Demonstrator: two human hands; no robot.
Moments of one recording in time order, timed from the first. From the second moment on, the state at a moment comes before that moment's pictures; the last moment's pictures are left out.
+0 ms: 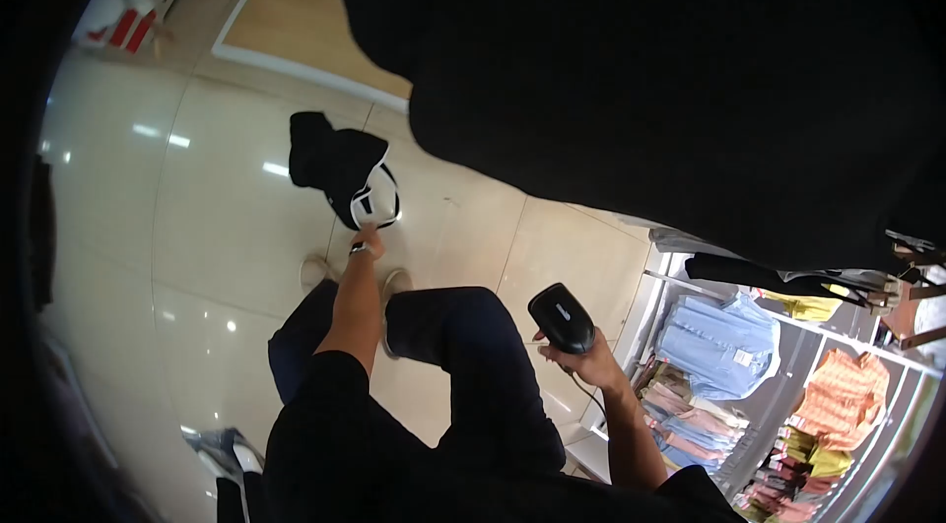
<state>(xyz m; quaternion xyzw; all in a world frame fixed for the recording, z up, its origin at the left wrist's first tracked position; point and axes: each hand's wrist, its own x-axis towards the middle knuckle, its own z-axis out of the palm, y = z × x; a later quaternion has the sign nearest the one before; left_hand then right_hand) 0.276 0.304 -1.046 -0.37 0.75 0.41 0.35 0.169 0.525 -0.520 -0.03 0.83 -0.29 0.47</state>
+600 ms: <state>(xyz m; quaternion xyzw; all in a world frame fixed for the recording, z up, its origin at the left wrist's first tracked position) 0.245 0.230 -0.725 -0.31 0.89 0.31 -0.10 0.185 0.525 -0.439 -0.07 0.75 -0.40 0.52</state>
